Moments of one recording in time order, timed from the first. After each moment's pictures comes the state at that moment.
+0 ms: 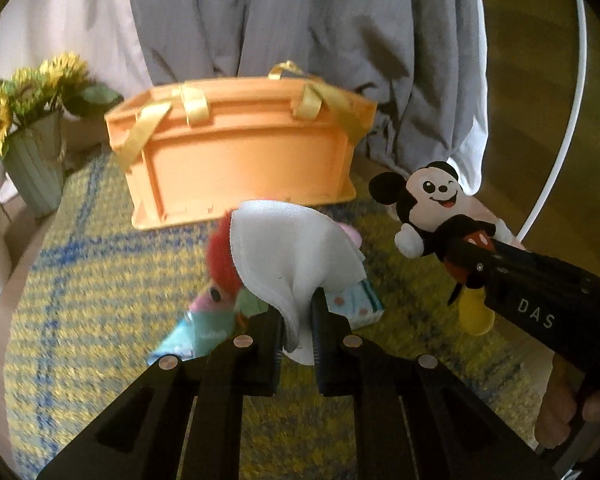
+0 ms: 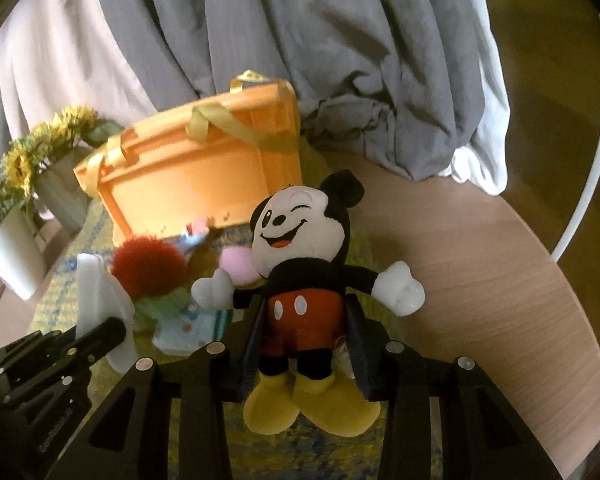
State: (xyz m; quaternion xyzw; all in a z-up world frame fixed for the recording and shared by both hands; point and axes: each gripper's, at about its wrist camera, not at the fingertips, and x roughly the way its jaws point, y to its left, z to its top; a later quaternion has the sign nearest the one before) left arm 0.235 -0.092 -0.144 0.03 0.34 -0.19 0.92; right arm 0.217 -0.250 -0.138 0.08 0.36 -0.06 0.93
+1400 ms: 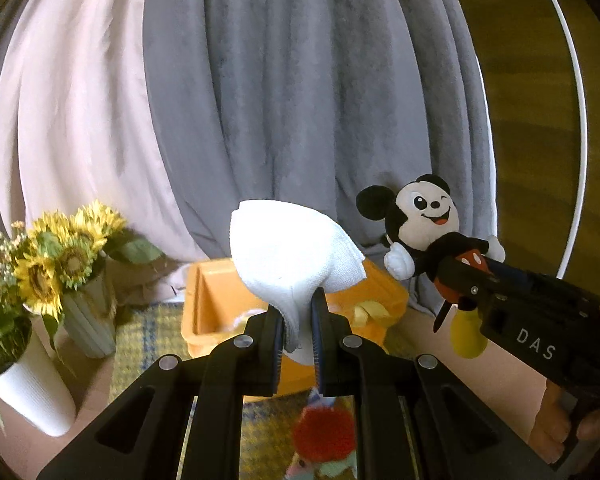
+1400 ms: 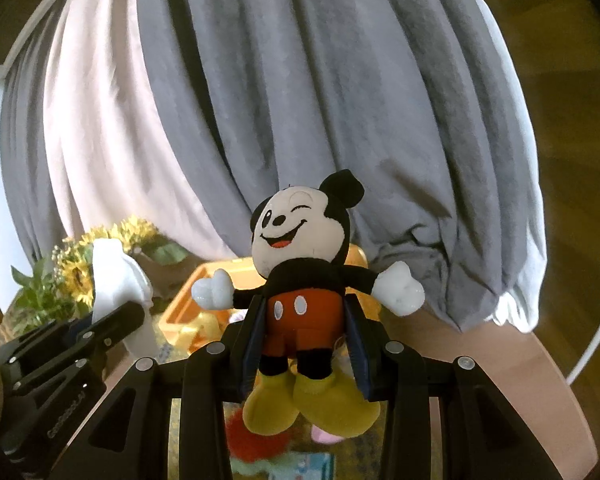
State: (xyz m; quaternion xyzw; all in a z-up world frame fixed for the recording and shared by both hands) left arm 0.278 -0.050 -0.003 0.04 0.16 -0.17 0.97; right arm 0.257 -0.202 -0.005 0.08 0.20 -0.01 0.98
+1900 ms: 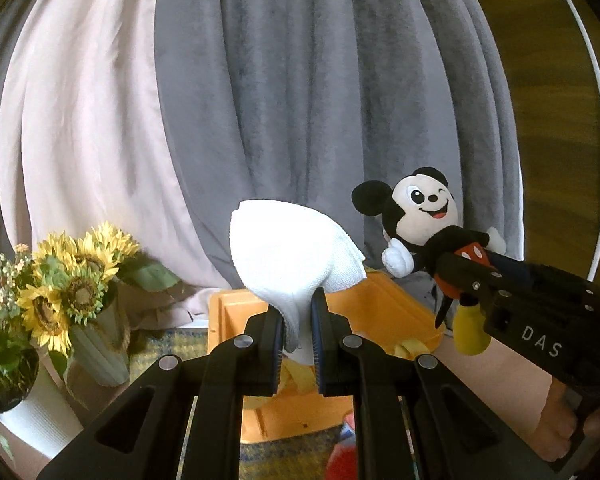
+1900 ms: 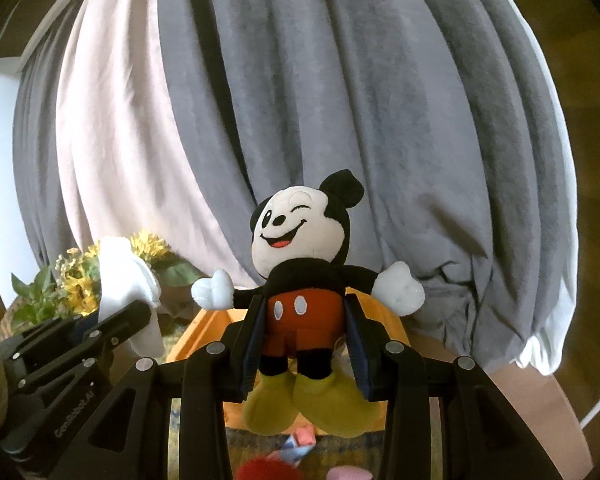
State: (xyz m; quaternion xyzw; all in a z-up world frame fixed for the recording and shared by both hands) left arm 0.318 -0.032 0.004 0.04 0.13 -0.15 0.98; right arm 0.306 -0.185 0.010 0.05 0.17 0.02 0.98
